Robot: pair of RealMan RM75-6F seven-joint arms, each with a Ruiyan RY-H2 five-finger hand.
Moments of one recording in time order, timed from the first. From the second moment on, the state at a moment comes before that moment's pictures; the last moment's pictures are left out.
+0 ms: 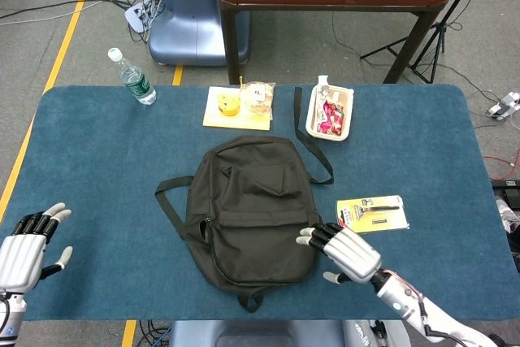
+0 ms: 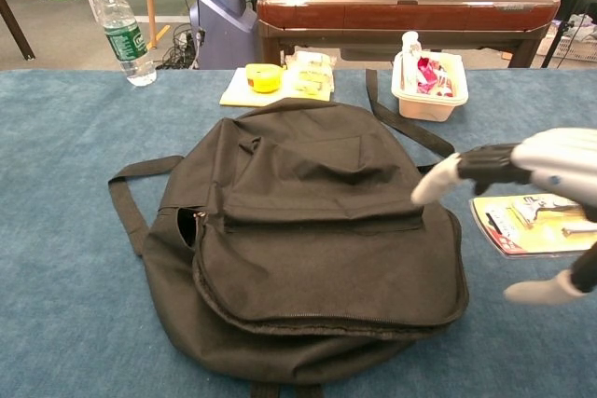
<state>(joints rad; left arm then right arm) -0.10 -1.15 -0.03 -1.60 1.50 1.48 0.14 0.44 -1.25 -0.03 -1.76 -1.80 1.02 -0.07</state>
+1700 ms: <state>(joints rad) -0.09 -1.15 -0.03 -1.59 1.49 1.48 0.14 0.64 -1.41 0.03 -1.67 -1.58 0.90 -0.11</state>
